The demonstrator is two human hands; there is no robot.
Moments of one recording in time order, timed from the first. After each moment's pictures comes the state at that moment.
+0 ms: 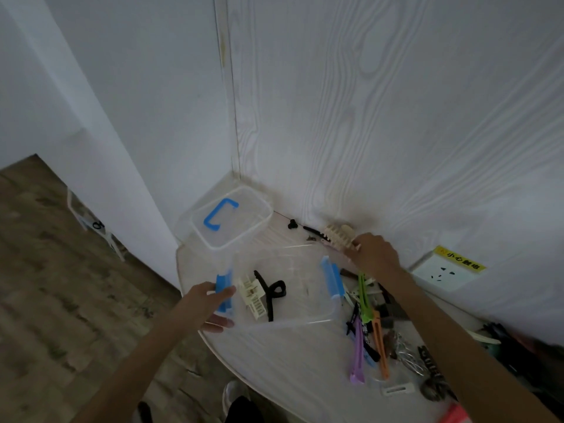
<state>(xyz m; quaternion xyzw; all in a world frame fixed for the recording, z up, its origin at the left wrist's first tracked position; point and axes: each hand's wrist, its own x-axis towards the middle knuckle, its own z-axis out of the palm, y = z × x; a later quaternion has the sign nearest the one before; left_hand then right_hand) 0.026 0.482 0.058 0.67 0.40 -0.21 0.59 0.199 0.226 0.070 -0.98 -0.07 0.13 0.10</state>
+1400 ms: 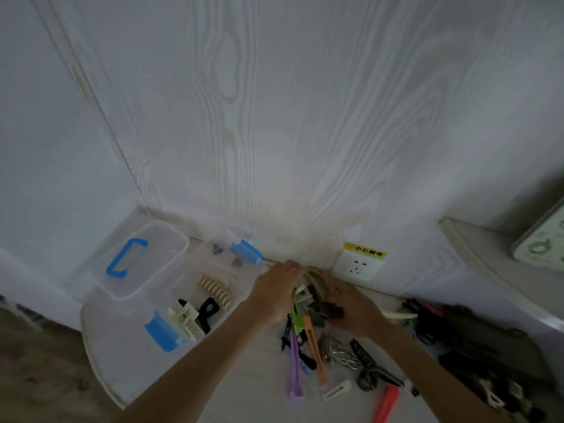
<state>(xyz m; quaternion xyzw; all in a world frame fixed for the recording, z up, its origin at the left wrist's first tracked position) 0.154 0.285 0.056 0.96 -0.17 -0.08 0.21 0.151 0.093 0.046 -0.96 -0.18 0.21 0.09</state>
